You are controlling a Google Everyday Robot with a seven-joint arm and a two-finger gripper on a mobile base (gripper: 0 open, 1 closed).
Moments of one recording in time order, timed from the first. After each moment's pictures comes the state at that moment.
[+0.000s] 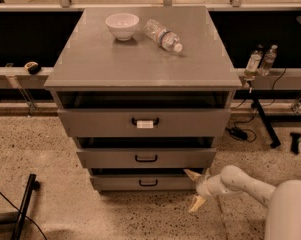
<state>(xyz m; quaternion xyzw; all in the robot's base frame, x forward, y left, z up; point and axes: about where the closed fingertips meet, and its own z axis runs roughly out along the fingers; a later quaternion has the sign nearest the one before) 0.580 -0.186 0.259 -0.70 0.62 0.12 0.33</state>
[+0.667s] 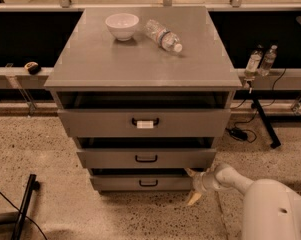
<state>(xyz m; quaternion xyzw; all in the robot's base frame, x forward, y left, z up) 0.629 -0.192 0.206 -0.69 0.64 0.10 0.33</state>
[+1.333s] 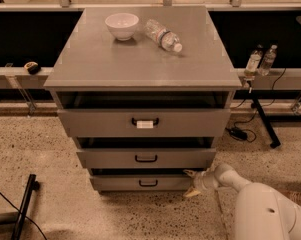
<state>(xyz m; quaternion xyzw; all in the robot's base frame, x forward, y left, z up) 0.650 -0.206 0.178 -0.67 0.65 0.09 0.33</state>
